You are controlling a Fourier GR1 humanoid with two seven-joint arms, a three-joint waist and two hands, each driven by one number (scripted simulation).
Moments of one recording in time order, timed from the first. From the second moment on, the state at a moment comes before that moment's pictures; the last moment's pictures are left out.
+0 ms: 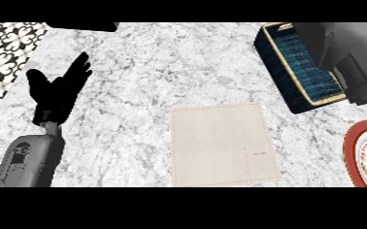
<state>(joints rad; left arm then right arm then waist) -0.29 0.25 0.10 -1.36 0.05 -0.05 0.22 -1.69 -0.29 -0.03 -0.09 1.43 -0.65 1.25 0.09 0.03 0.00</state>
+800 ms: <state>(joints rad) -0.25 0.26 0.13 -1.39 0.06 -0.06 0.23 -1.50 -0.36 -0.06 -0.11 1.45 -0.80 1.23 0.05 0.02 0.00</state>
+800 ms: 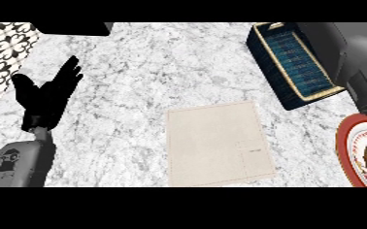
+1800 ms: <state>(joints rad) -0.22 0.28 0.16 -1.38 0.06 -0.06 0.23 -1.36 -0.43 -0.16 -0.29 1.51 -1.04 1.26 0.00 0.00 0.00</state>
